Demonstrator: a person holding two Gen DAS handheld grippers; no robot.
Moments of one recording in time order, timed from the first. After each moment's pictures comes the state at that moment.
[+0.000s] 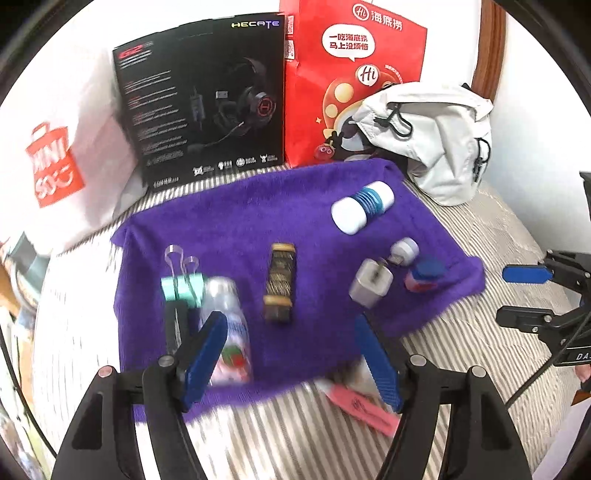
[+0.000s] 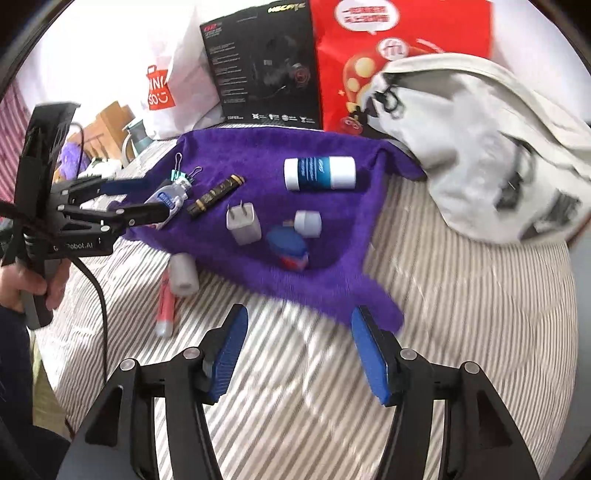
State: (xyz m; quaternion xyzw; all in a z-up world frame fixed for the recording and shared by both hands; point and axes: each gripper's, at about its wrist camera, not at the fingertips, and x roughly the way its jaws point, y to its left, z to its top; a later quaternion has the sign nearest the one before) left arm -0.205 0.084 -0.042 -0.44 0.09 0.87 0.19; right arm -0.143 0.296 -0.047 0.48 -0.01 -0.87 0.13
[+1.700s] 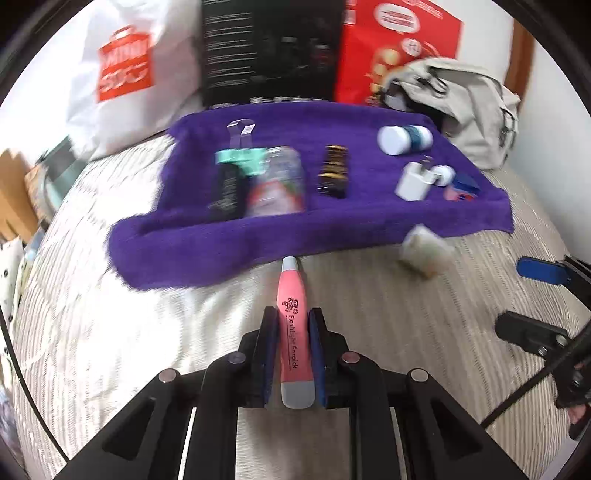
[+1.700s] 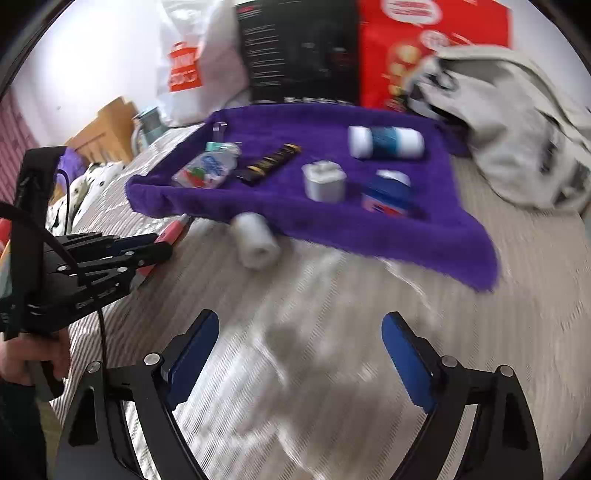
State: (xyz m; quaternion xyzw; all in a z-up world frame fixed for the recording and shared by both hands) left arm -0.146 0.021 -0.096 -0.47 0.05 0.88 0.12; right arm -0.118 0.205 -0.087 0.46 -0.01 -0.88 0.12
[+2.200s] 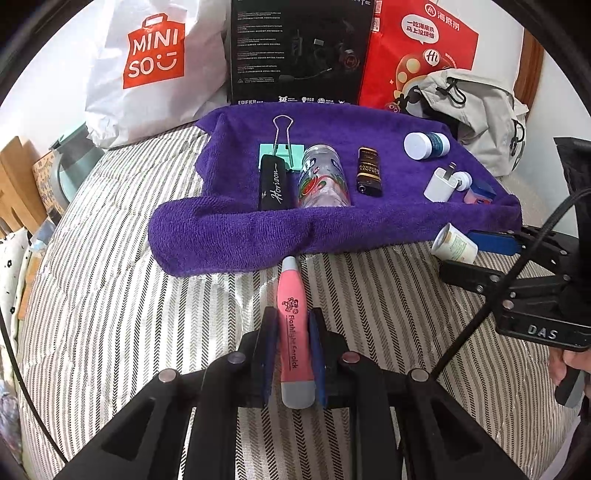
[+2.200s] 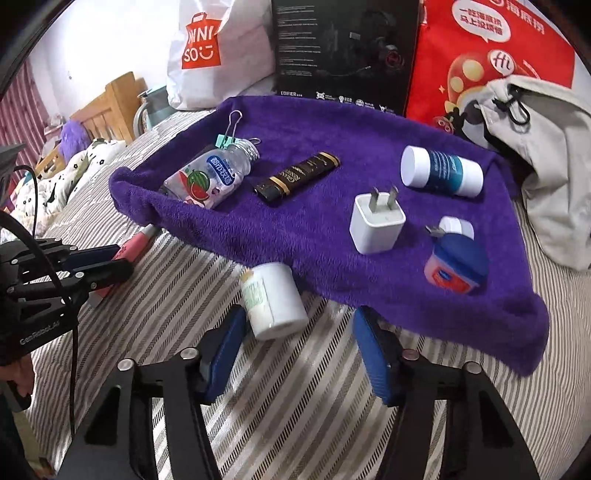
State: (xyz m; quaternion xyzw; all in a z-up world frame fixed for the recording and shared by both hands) left arm -0.147 -0.007 -0.096 -0.46 0.04 0.88 0.11; right arm -0.169 0.171 -0.105 0.46 0.05 -0.88 0.13
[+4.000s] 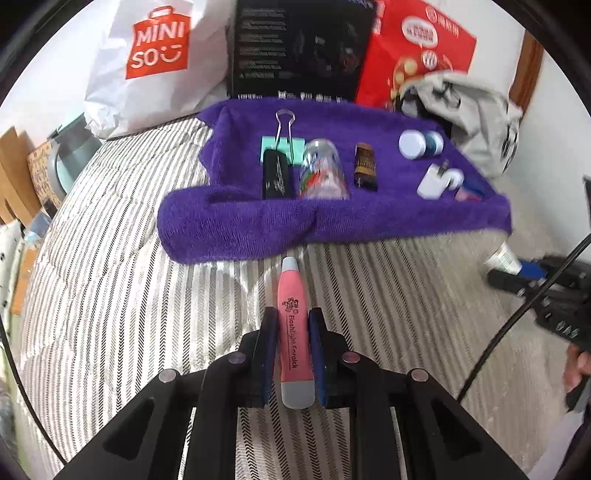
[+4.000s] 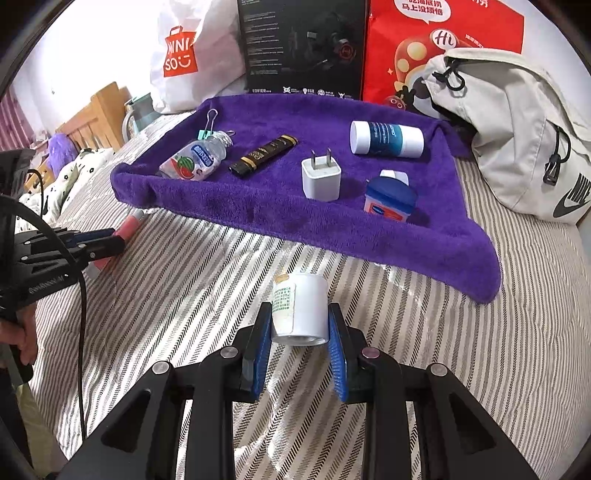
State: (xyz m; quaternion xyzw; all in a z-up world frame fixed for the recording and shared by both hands) left arm -0.138 -0.012 -0.097 -0.47 0.04 0.87 0.13; right arm -0.122 0.206 -0.096 0.47 0.01 -0.88 0.10
